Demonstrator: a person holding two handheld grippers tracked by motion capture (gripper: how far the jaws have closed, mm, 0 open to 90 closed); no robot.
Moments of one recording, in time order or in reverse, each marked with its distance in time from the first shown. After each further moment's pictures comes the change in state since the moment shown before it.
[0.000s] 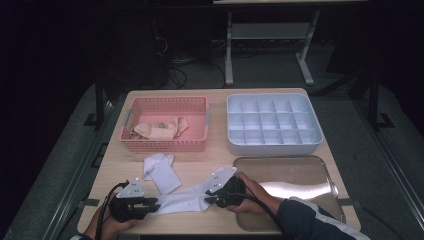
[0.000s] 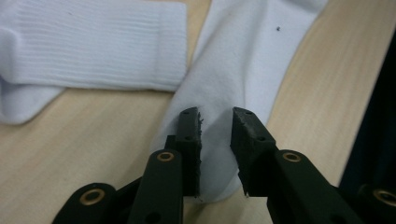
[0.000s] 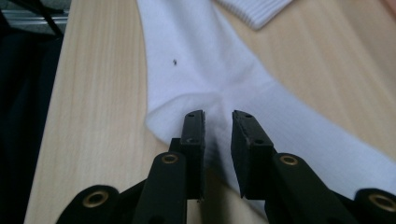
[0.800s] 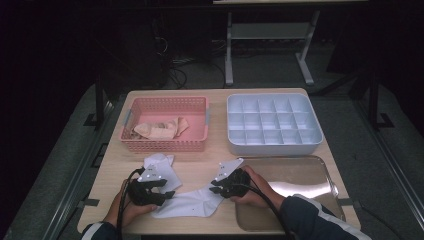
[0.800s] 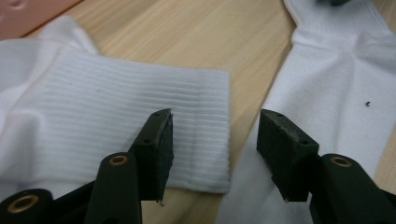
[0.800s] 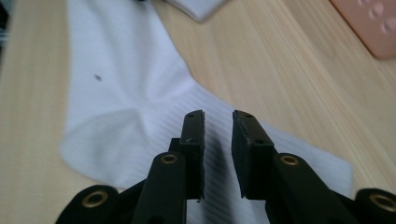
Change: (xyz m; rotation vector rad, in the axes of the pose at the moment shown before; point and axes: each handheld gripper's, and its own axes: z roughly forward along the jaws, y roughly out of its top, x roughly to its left) left arm 0.011 0.043 0.038 -0.024 0.093 -0.016; right arm -0.022 -0.008 -0.007 -0.005 -0.072 0.100
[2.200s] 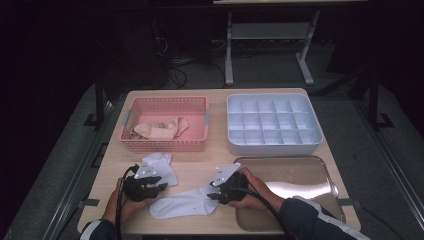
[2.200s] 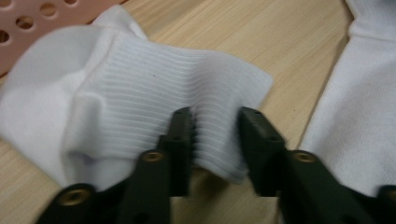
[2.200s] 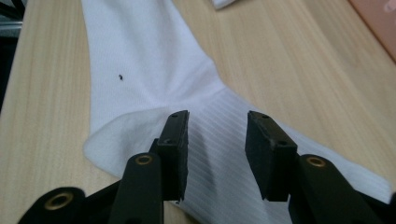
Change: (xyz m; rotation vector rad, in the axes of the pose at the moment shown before) left arm 0.015 -0.007 -0.005 0.003 0.138 -0.048; right arm 0.010 0.001 0.005 -0.002 0.014 -0.057
